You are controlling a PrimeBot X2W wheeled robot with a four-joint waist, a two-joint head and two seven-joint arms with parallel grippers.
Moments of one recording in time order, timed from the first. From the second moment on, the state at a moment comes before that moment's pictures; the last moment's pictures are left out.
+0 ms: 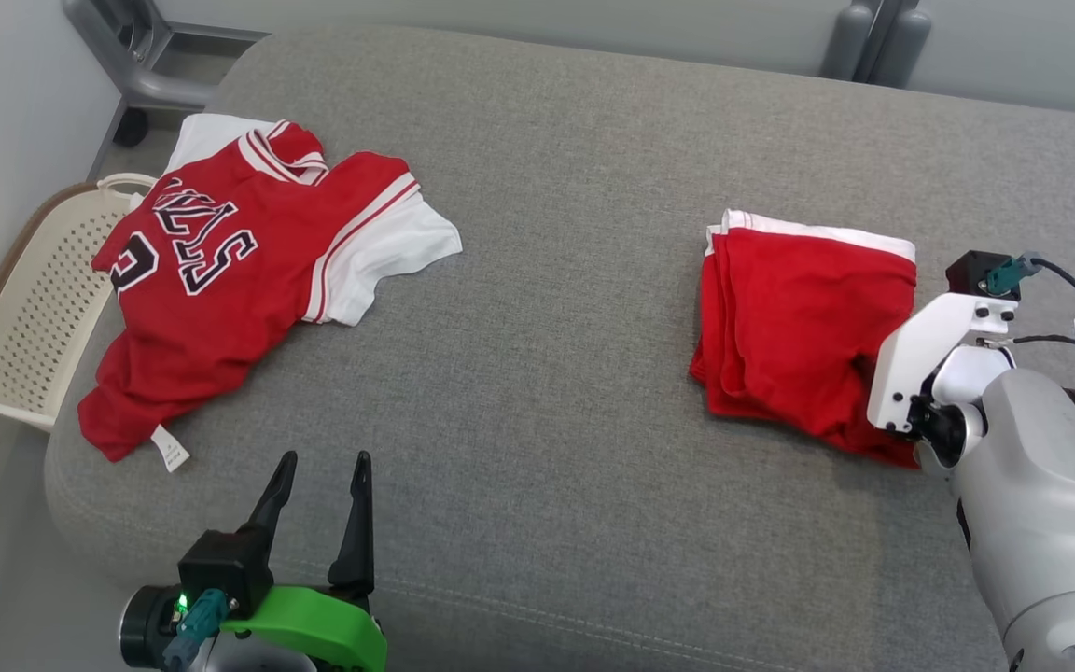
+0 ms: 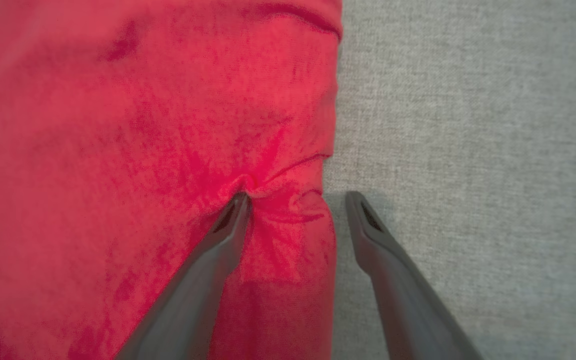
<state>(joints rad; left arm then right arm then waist) -0.05 0.25 -0.41 0.13 -0.45 0.16 -0.20 -0.74 -0.11 -0.23 1.00 0.05 0.13 0.44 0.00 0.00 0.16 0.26</state>
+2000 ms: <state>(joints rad) -0.16 0.42 -0.43 -0.19 -0.35 0.18 -0.09 -1.01 -0.66 0.18 1.03 0.05 0.13 0.21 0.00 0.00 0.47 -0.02</state>
